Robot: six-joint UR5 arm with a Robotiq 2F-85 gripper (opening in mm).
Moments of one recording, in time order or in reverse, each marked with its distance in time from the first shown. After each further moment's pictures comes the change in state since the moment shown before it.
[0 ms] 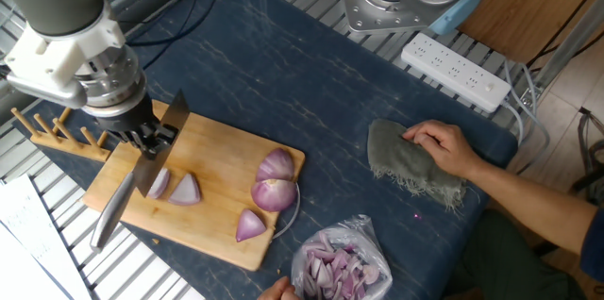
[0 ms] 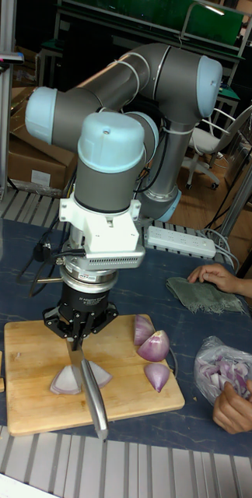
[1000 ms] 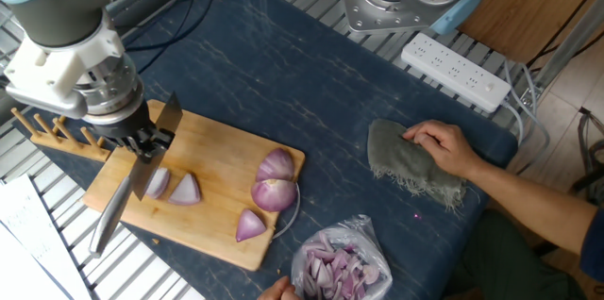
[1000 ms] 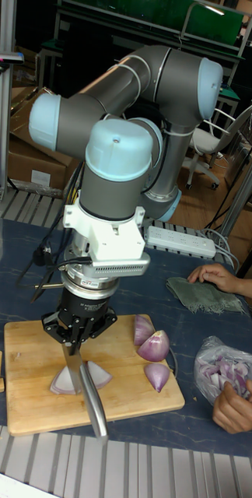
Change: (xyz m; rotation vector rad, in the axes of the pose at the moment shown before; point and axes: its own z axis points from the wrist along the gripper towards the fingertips) arm -0.004 -0.005 0.004 0.034 0.016 -0.030
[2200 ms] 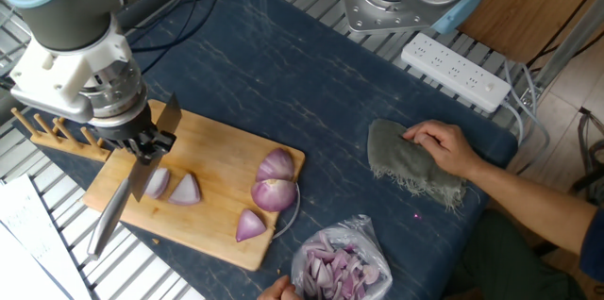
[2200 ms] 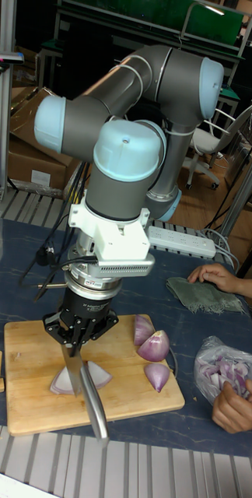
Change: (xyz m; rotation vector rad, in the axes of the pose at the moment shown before) arm -0.005 0.000 0.001 0.019 -0.005 0.008
